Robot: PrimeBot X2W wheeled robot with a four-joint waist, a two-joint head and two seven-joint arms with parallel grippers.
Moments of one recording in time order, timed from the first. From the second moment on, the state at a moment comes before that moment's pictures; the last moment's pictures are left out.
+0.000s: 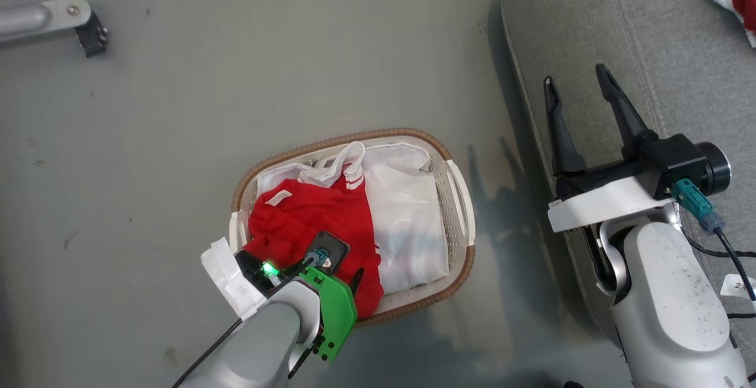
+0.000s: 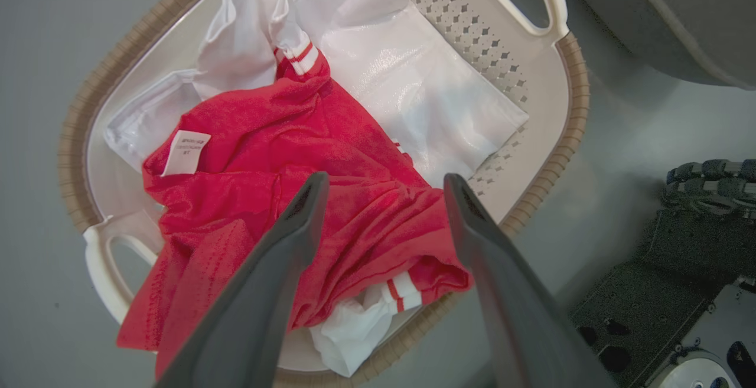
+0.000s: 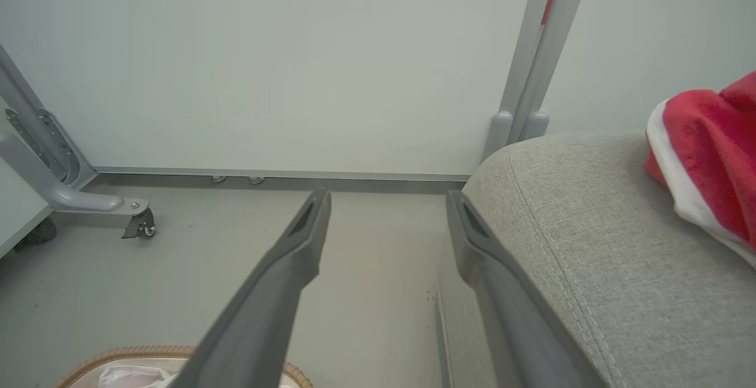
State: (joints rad) left arm -0.59 0.05 -0.84 0.96 -0.36 -0.13 -0.02; right arm -0.42 -0.05 0.06 0.17 0.07 0.13 -0.26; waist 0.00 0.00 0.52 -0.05
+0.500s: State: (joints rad) left arm -0.69 0.08 -1.03 1.07 -0.49 -0.13 0.09; right arm -0.48 -0.05 0.08 0.15 0.10 0.13 -0.26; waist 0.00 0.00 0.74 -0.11
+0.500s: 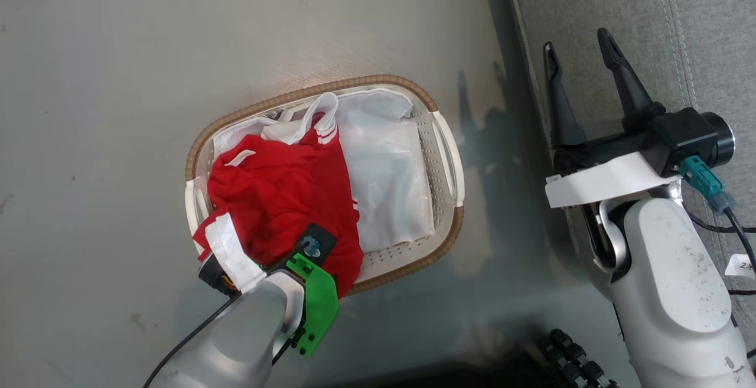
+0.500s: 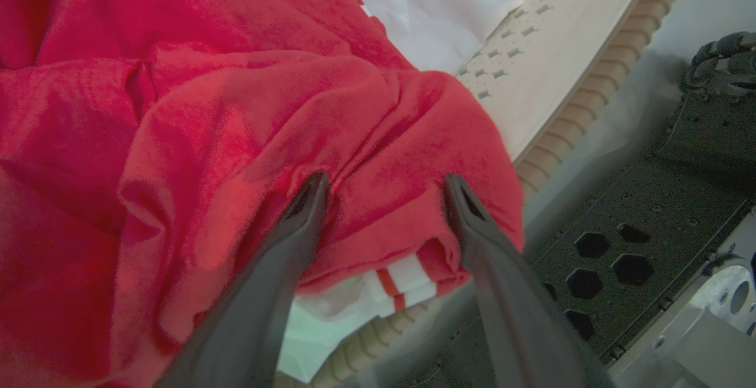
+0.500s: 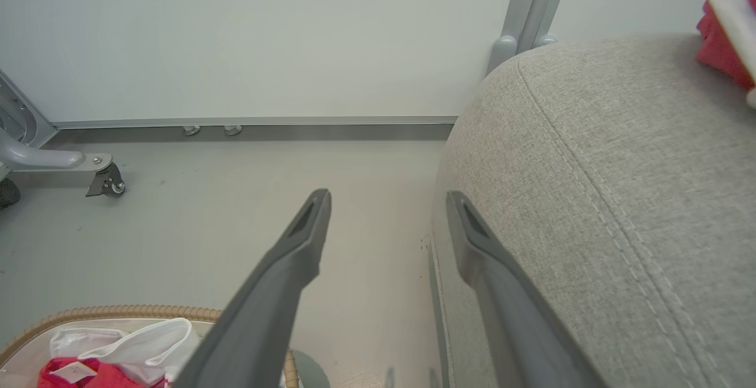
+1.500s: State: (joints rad) left arm -0.77 0.10 -1.13 1.11 -0.66 -0.13 0.02; right arm -0.50 -0.05 0.10 0.17 0.13 0.13 -0.26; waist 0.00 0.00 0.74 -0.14
